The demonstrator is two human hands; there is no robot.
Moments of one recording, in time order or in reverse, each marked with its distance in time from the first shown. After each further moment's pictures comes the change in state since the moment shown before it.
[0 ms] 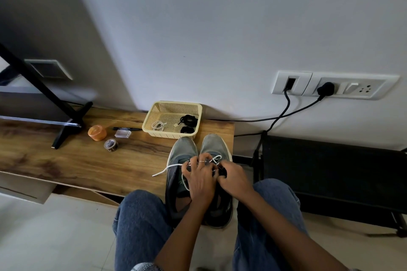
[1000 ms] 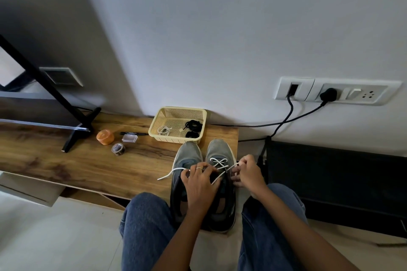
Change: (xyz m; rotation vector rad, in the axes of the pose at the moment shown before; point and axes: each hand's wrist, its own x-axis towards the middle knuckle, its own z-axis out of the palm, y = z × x) left_hand -0.010 -0.016 -0.010 -0.189 -0.066 -0.017; right_hand 0.001 -0.008 -0.029 0.617 0.104 0.457
